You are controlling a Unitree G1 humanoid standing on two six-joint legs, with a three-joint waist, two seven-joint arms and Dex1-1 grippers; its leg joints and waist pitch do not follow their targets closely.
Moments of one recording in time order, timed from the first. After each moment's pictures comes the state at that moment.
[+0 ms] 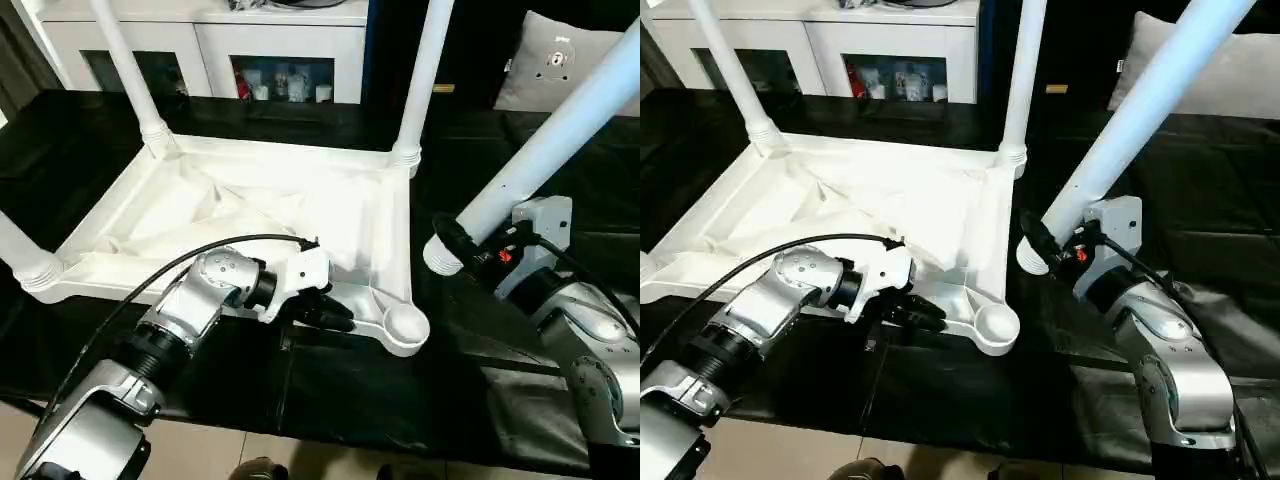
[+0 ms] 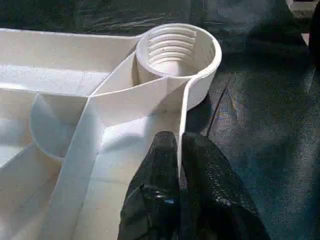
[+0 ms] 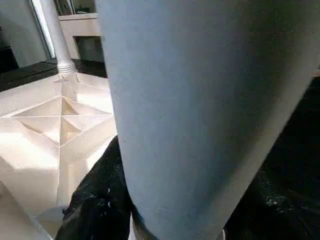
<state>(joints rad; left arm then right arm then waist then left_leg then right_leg) -0.63 0.38 -0.47 0.49 -0.09 0.02 -1.26 -0.16 -0.35 -0.12 -0.23 0.37 0.44 0.44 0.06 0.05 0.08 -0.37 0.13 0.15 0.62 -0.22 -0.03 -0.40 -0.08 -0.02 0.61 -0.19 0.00</state>
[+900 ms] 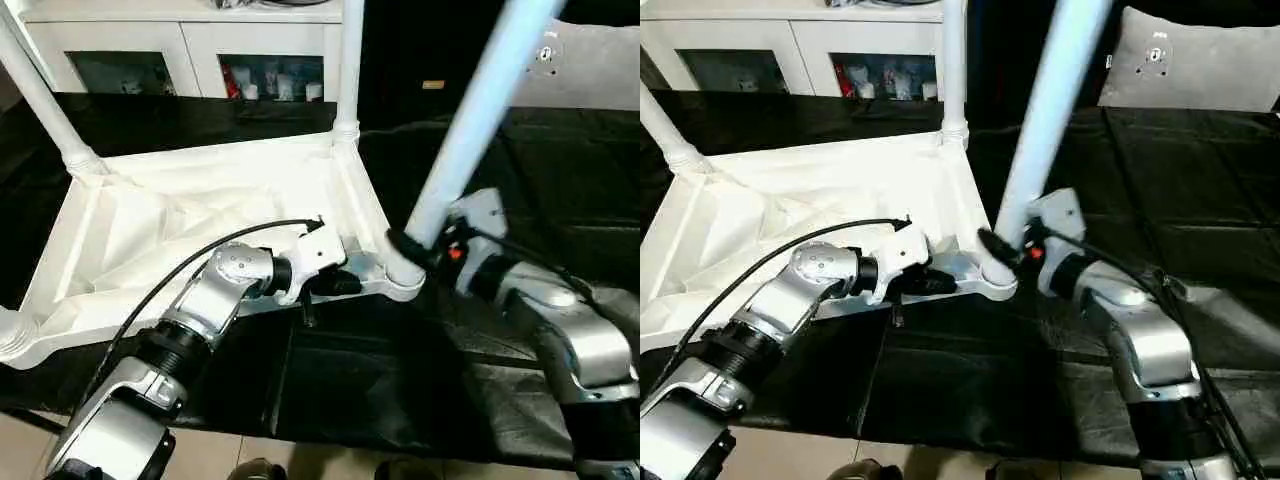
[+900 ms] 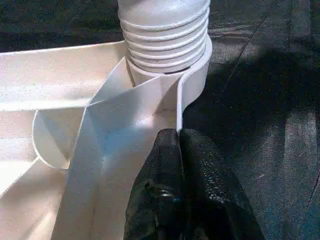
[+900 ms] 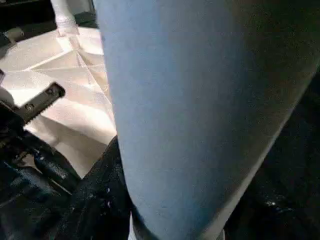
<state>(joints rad) -0.65 0.29 -0.41 0.50 0.00 0.11 -0.98 -0.33 -0.39 0.05 -0.03 0.32 0.49 0.59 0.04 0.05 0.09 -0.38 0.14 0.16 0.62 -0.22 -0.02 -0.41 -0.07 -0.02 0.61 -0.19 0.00</state>
